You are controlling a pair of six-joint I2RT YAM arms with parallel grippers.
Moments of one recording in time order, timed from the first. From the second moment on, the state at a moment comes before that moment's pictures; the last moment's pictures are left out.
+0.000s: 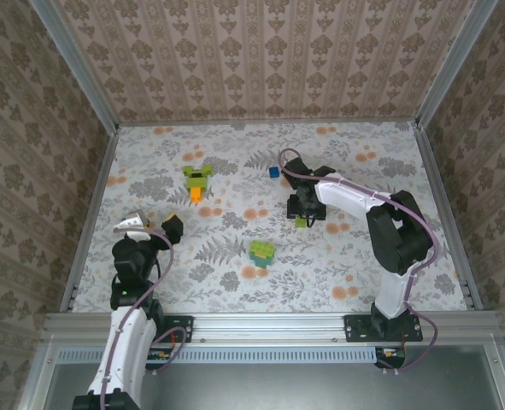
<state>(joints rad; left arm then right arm) 0.01 0.41 0.08 0.15 0.20 -0.38 0.51 1.86 1.30 -0.82 0.13 0.63</state>
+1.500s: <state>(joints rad) -0.07 0.42 0.05 0.23 0.23 -0.36 0.49 1.88 1.25 -0.76 0.07 0.66</state>
